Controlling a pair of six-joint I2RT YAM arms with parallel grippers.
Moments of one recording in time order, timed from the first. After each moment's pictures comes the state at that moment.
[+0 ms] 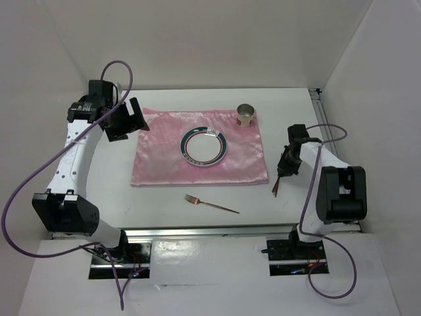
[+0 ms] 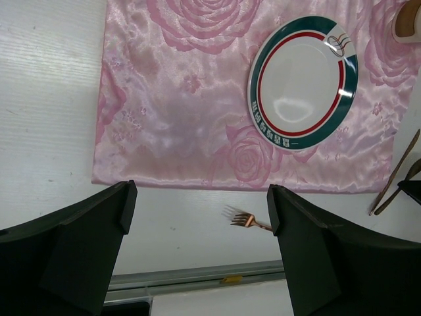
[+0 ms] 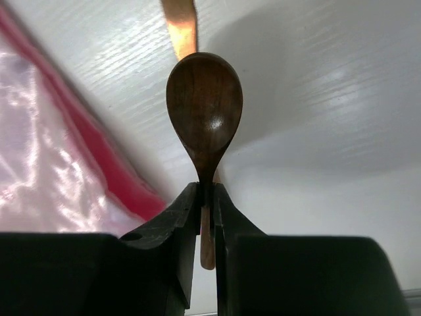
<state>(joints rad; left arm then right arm) 0.00 1.49 1.61 -1.04 0.16 -0.40 -0.02 1.58 0.93 -0.63 0.03 0.49</state>
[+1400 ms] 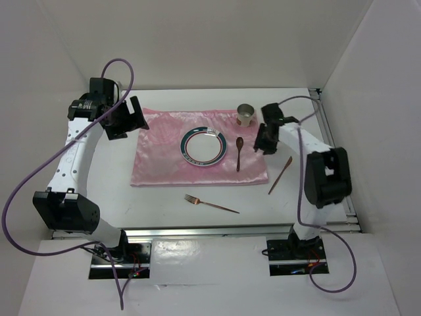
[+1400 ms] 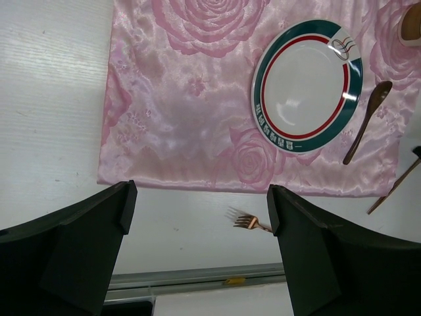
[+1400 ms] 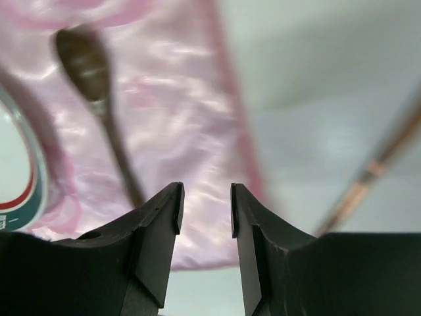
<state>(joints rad) -0.01 1.51 1.65 -1.06 0.13 -0.39 0.24 1.80 1.32 -0.64 0.07 0.51</state>
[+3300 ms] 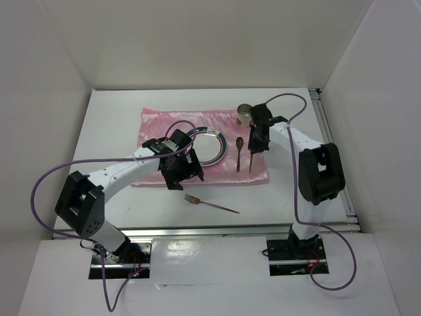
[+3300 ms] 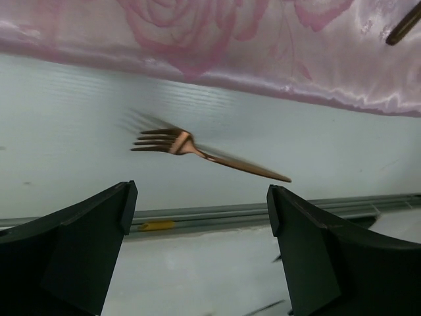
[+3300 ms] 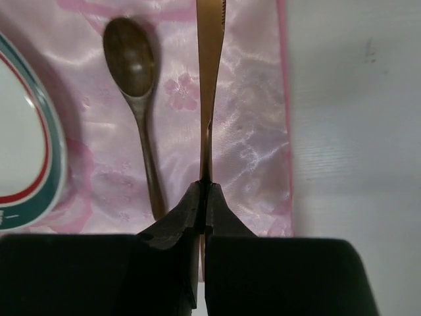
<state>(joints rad) -0.60 1.52 1.16 -0.84 0.06 -1.01 0.29 1.78 1.32 -0.62 0.13 0.47</state>
